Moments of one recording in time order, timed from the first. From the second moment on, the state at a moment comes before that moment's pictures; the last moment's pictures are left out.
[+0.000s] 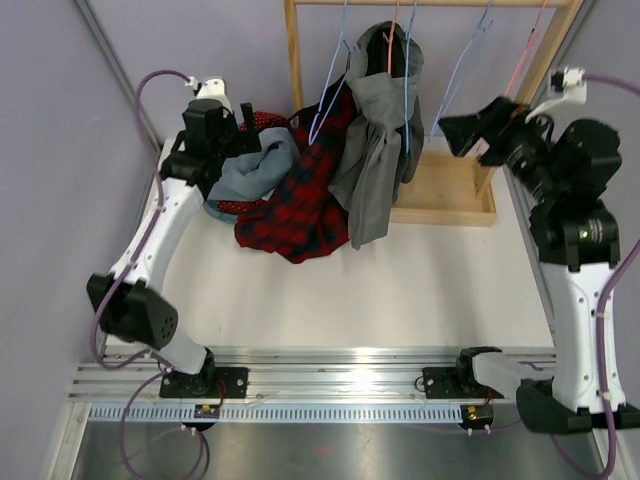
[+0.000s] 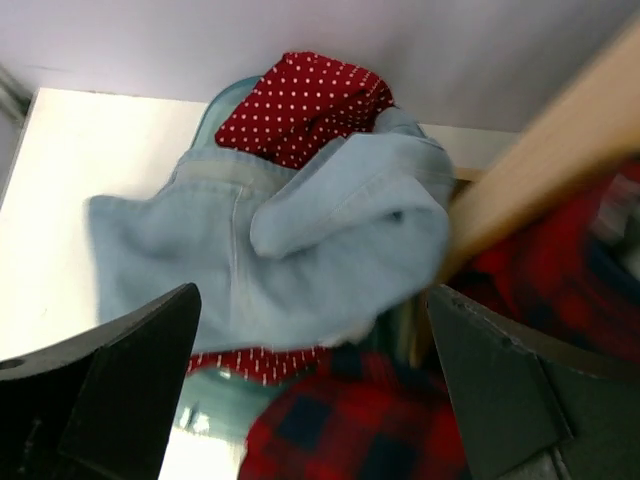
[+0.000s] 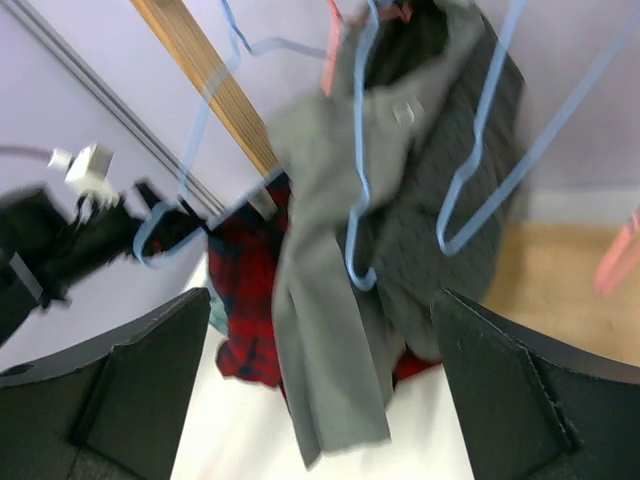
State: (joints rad) left arm -0.23 1.69 1.70 -0.41 -0.20 -0.21; right arm 0.09 1.07 1.60 -0.53 -0.27 0.45
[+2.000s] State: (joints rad) left arm -0.35 0.61 0.87 -0.81 -0.31 -0.32; right arm 0.00 1.77 2.38 -0.75 -0.12 0.41
